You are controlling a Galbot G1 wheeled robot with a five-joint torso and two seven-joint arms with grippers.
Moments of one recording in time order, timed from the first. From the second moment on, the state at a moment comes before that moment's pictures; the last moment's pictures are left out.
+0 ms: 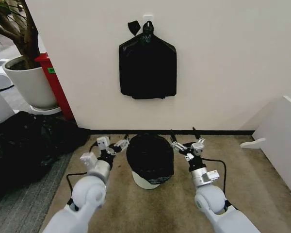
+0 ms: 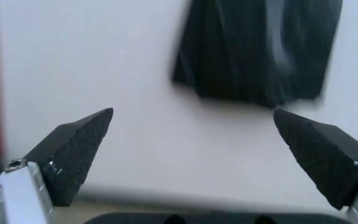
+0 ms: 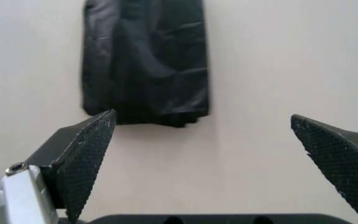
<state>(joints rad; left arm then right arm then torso) 1.31 -1.23 -0.34 -2.04 -0.41 -0.08 -0.25 -1.26 1.15 0.26 1.85 0.24 0.35 0.18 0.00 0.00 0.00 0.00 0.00</state>
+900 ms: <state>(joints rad) 1.42 -1.35 -0.51 -2.11 -0.43 -0.17 -0.12 -1.37 1.14 0.54 1.99 0.24 0.22 0.19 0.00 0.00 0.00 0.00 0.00</state>
